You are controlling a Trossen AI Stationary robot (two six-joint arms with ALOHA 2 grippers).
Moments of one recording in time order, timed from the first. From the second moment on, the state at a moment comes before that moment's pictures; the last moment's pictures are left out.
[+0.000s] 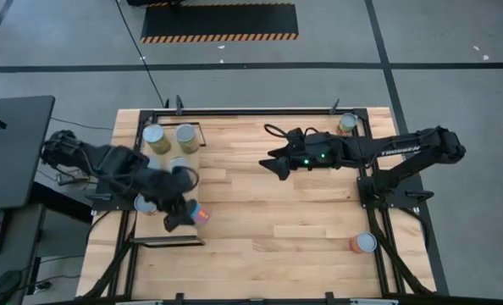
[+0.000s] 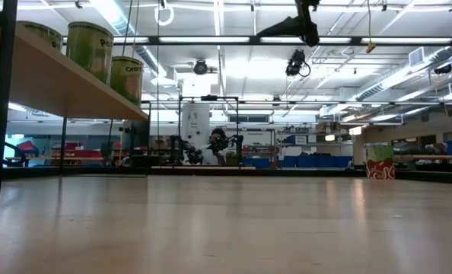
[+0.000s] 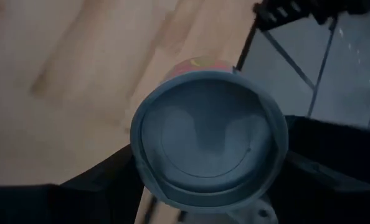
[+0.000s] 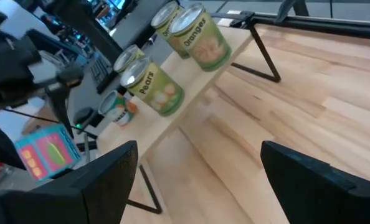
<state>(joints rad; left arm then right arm) -0.38 1.21 1.43 -1.09 0.08 -0.97 0.04 1.28 1.08 -0.16 0.23 0.81</state>
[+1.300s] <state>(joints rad) -0.53 1.37 1.43 -1.52 -0.15 -2.00 0.05 1.29 1.08 -0.29 0.13 0.49</state>
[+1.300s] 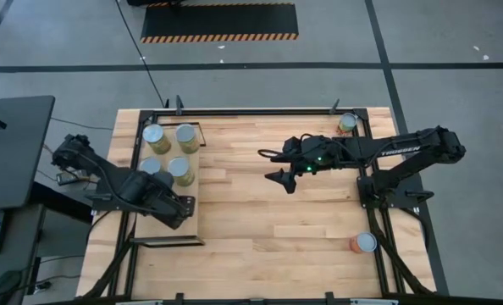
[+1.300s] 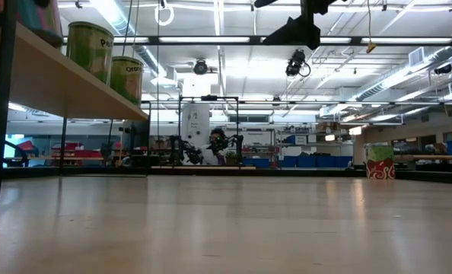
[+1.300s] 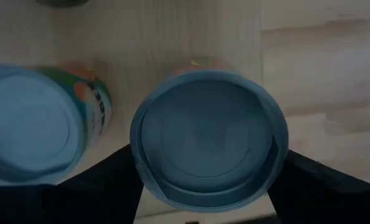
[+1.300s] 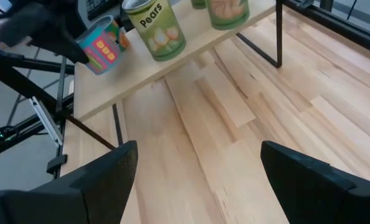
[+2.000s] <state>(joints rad) -0.48 1.44 1.43 -1.54 -0.21 -1.94 0.06 1.29 1.08 -0.29 0.01 0.56</state>
